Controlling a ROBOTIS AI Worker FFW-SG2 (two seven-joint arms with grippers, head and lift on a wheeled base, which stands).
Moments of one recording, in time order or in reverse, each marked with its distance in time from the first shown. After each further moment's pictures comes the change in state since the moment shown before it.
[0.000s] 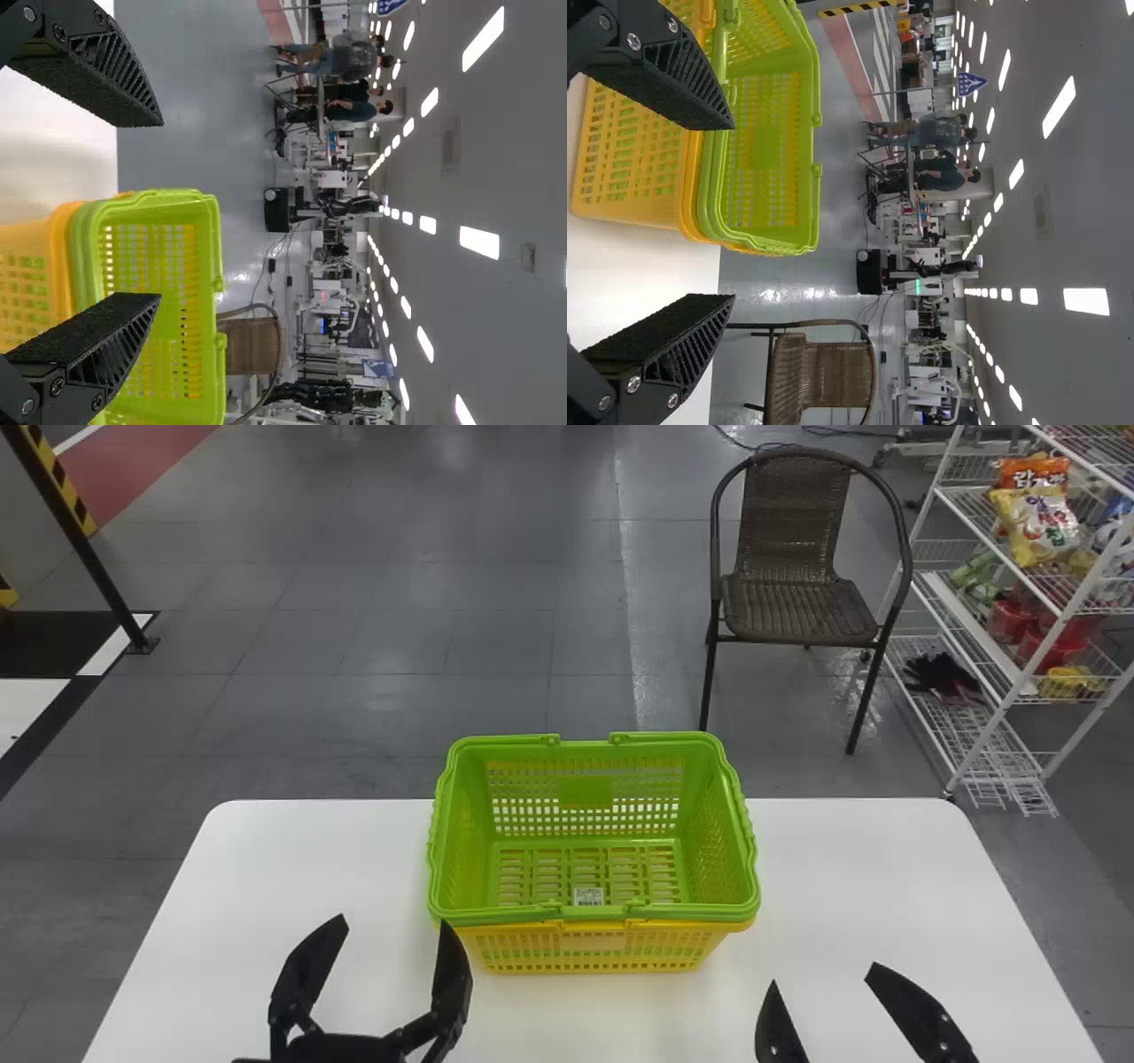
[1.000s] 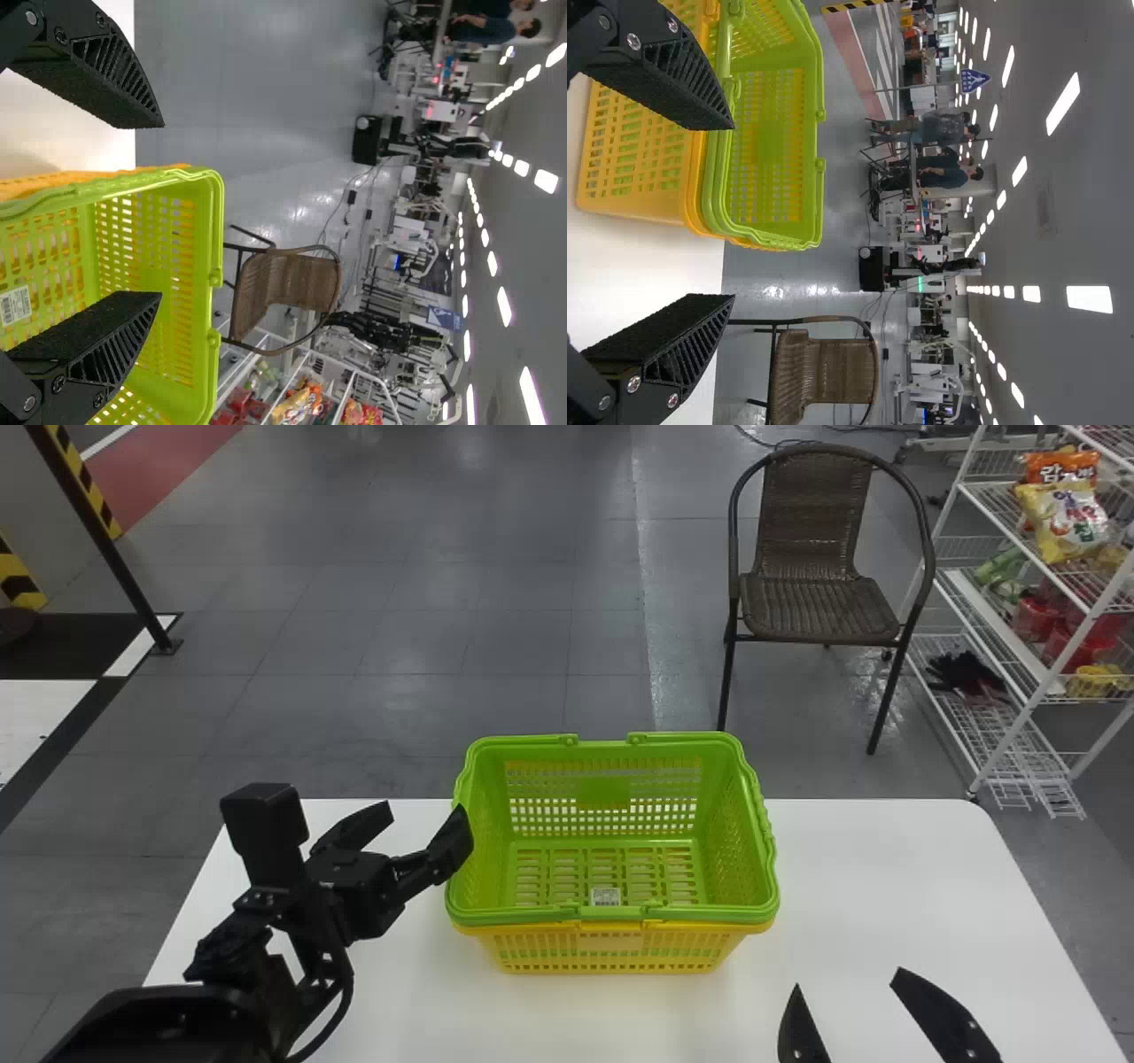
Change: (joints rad) left arm -0.420 -0.002 0.221 0.005 0.256 0.758 -0.405; right arm 0.000 0.001 -0.008 0.005 0.000 0.003 -0.001
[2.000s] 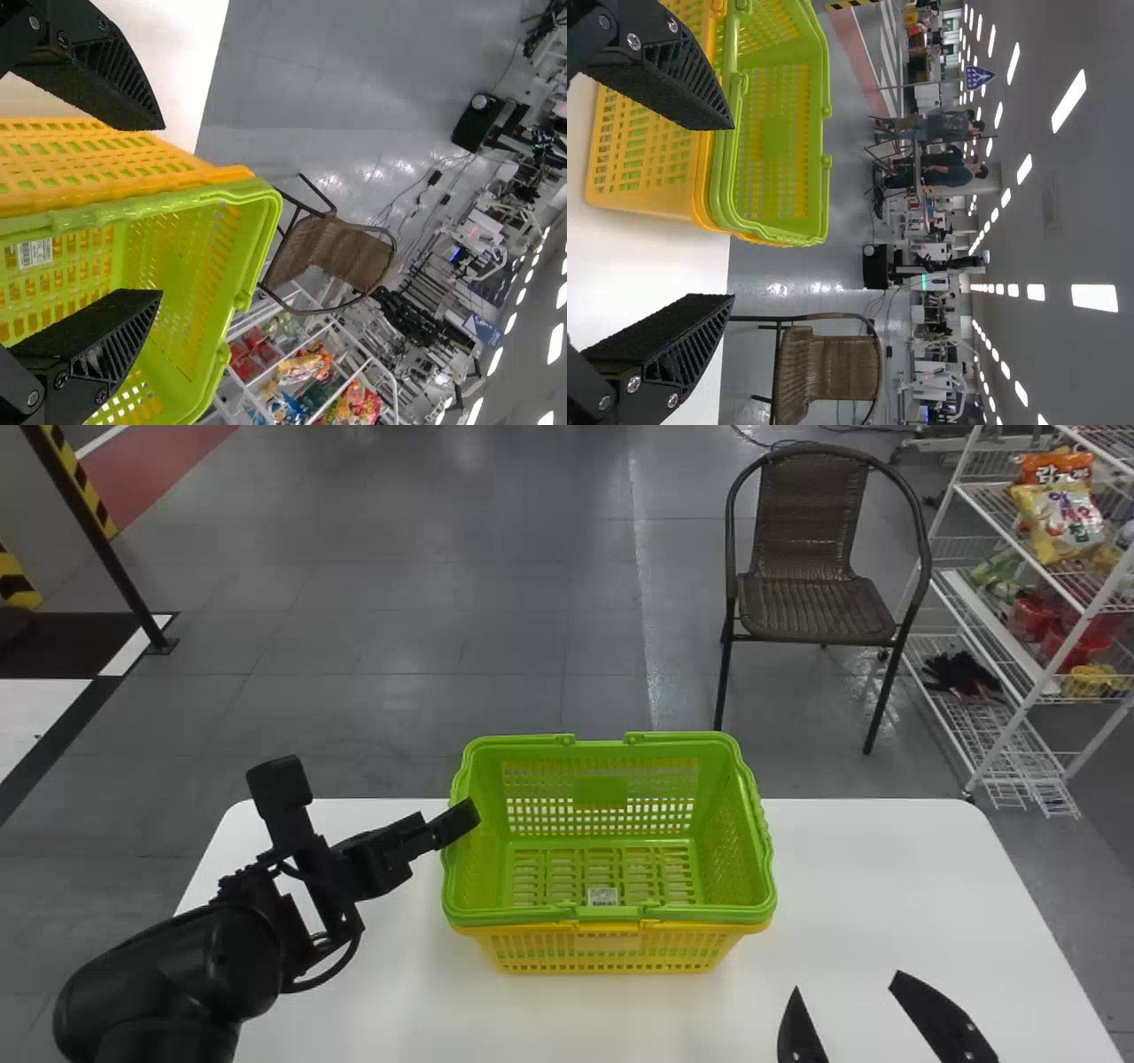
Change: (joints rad) left arm -0.312 0.003 0.091 0.452 0.146 0.170 -0.177; right arm 0.000 0.000 -0.005 0.006 0.000 0.006 0.000
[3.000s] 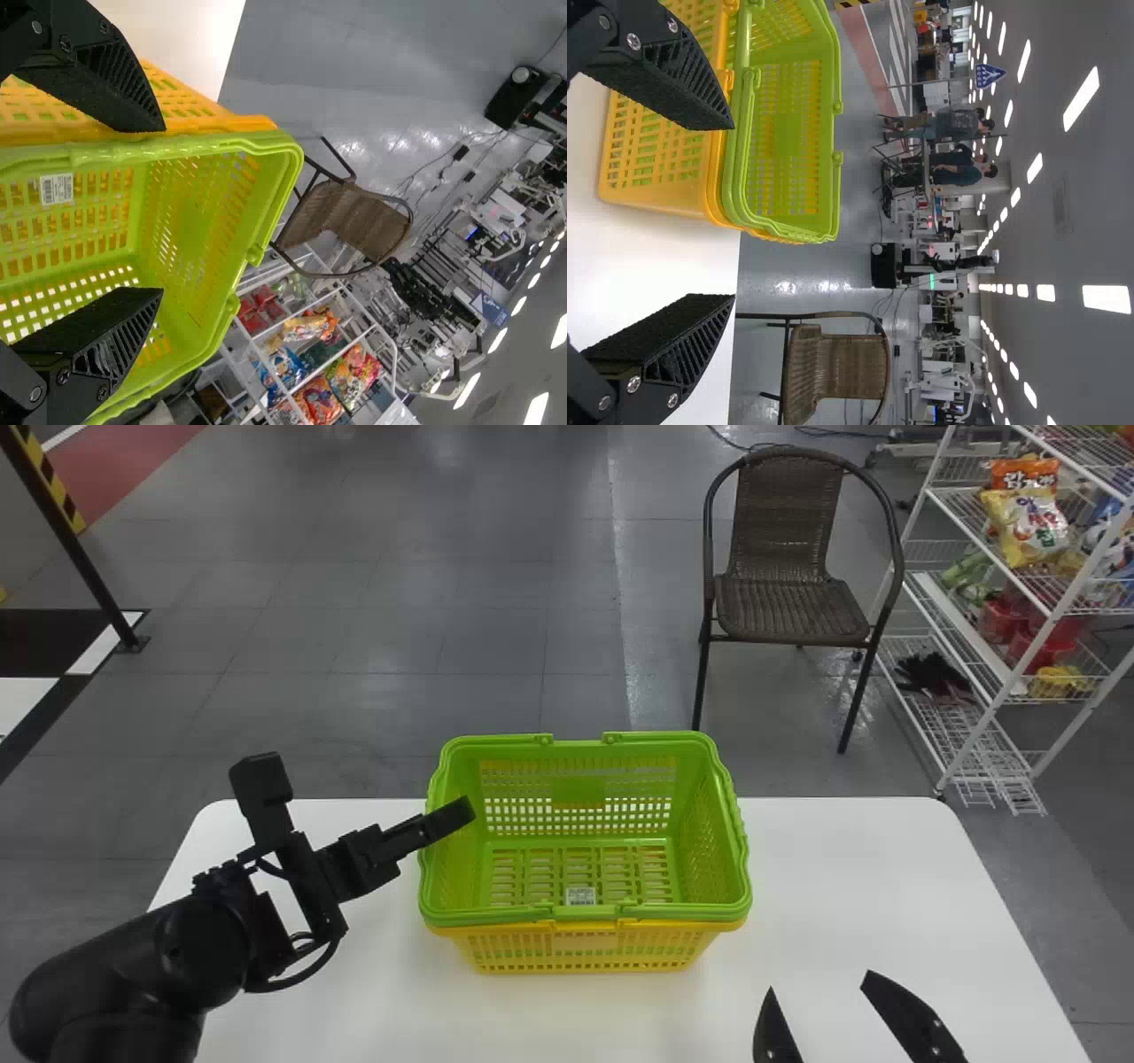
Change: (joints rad) left arm -0.007 0.002 0.007 -0.038 0.084 0.122 -0.031; right arm -0.013 -0.001 -0.002 0.017 0.000 0.019 0.000
